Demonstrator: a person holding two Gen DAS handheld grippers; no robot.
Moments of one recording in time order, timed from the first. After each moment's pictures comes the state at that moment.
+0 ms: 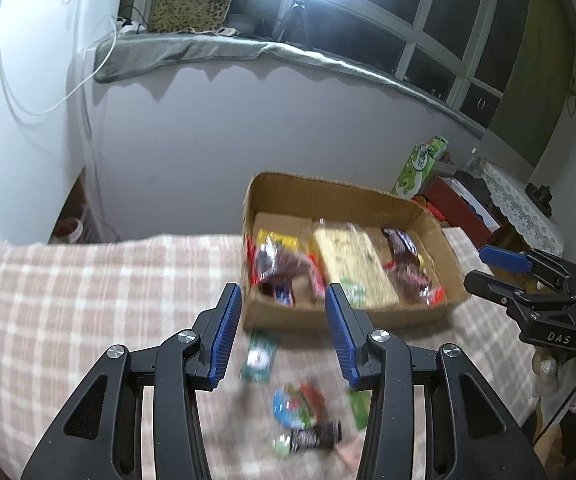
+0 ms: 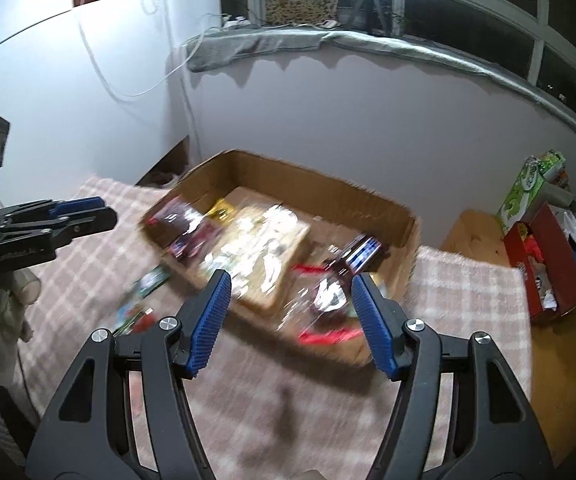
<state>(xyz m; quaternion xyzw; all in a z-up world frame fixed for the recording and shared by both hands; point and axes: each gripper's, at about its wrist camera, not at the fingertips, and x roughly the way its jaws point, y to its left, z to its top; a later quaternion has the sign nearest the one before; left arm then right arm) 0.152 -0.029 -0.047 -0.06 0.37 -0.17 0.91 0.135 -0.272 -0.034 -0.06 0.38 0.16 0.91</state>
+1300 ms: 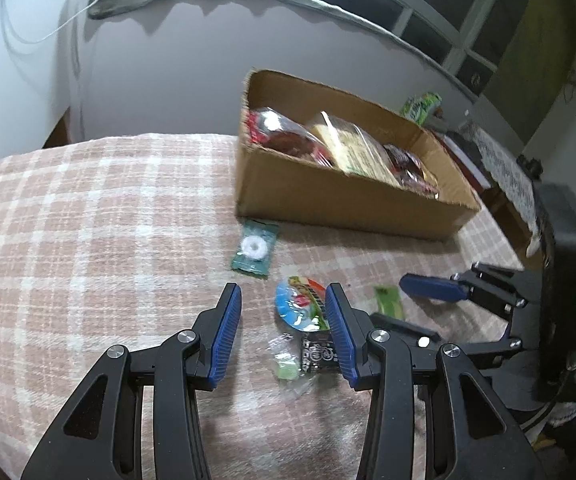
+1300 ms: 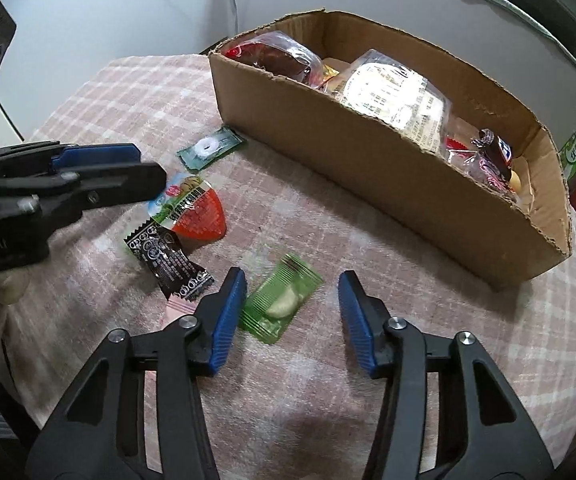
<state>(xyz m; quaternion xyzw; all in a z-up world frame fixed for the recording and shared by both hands) 0.122 -0.030 -0.113 -0.06 0.44 -0.20 0.88 0.114 -0.175 -0.144 -0.12 0.48 0.18 0.85</state>
